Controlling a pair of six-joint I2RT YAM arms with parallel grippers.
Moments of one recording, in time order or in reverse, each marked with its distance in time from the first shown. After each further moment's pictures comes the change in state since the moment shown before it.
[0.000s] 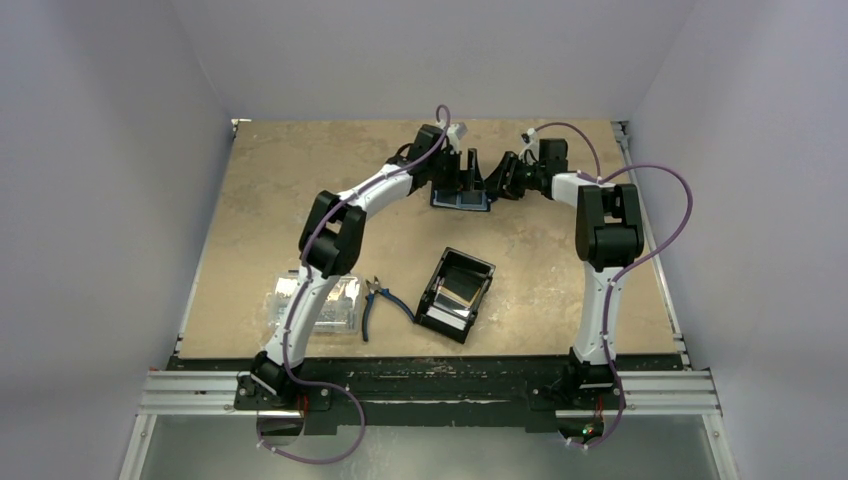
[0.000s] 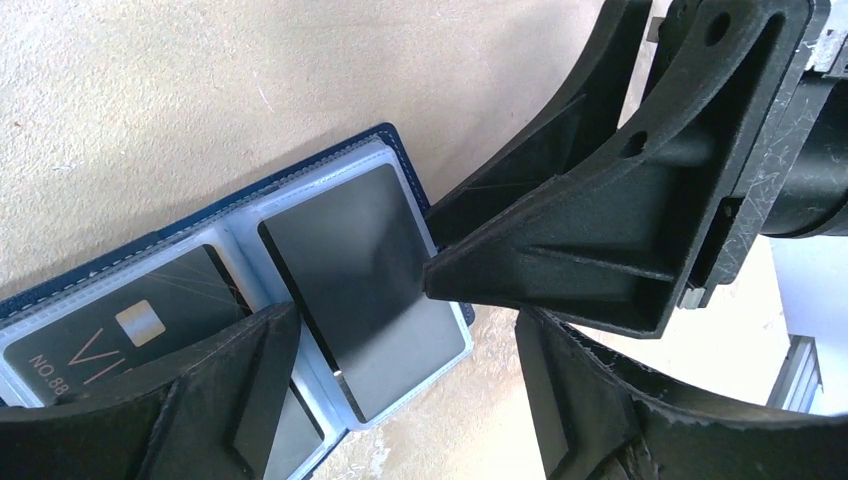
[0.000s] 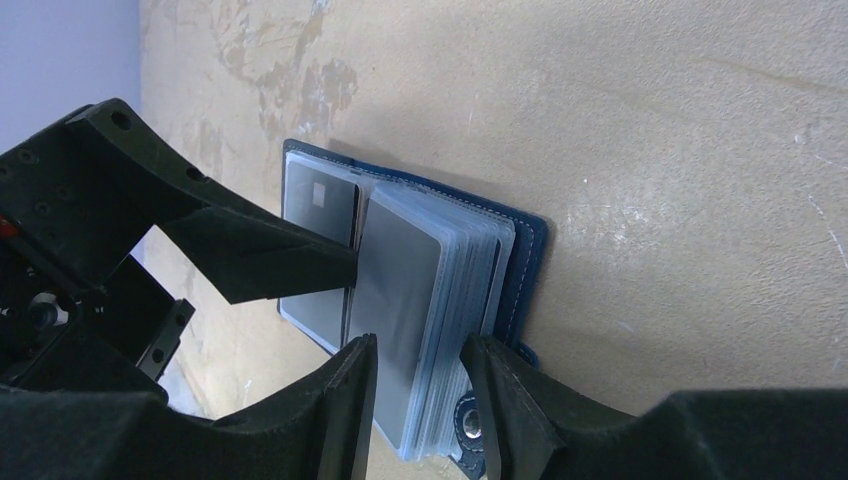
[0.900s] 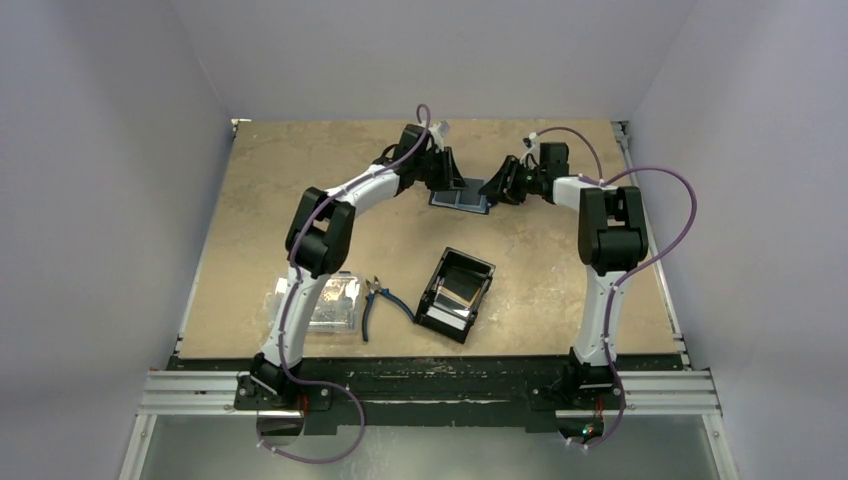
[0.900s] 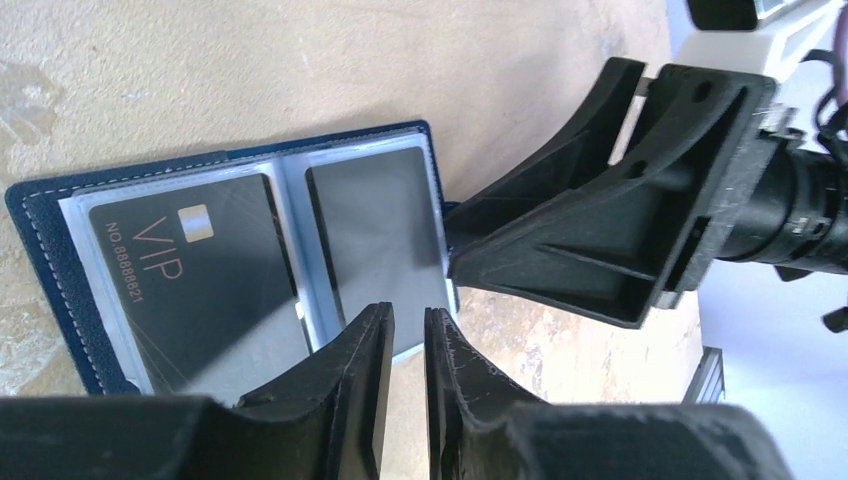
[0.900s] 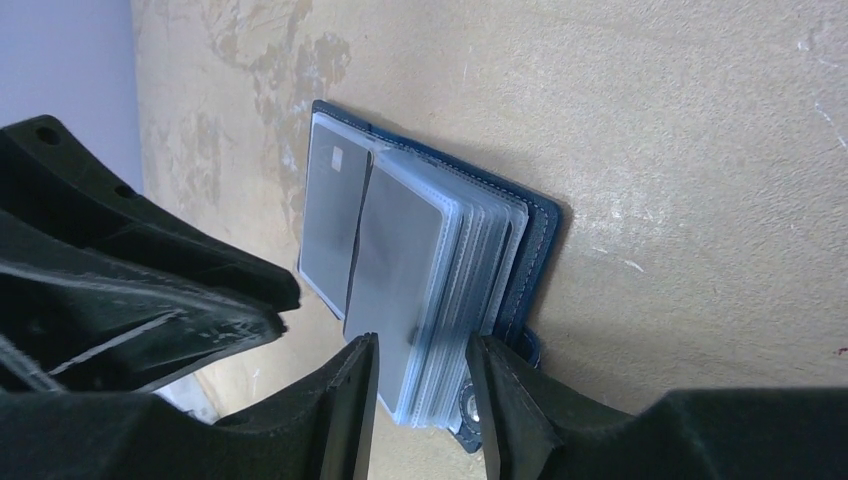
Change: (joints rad) left arm 0.053 -0.102 -0.162 0.084 0.049 -0.136; right arm -0.001 -0.056 -0.073 0.010 0.022 0.035
